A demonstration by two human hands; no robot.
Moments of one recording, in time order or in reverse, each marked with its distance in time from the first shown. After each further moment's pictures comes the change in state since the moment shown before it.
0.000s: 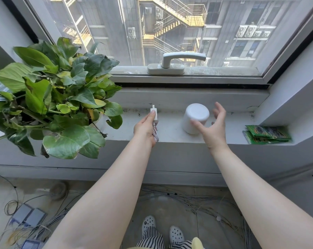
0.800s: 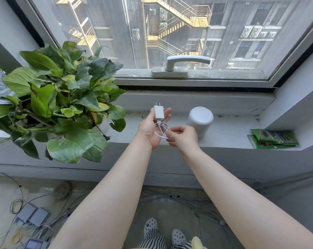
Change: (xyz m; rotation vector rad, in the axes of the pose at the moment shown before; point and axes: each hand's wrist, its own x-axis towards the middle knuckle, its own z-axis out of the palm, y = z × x) left_hand 0.000 0.015 0.003 -0.132 -0.373 -0.064; right_hand -0.031 -0.032 0.072 0.087 -0.249 0.346
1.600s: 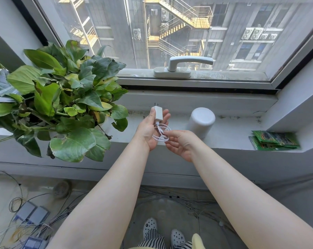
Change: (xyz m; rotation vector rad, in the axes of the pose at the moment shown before) left_hand -0.004 0.000 -0.010 0.076 -0.019 0.081; right_hand -0.001 -0.012 -0.001 0.305 -0.258 0.364
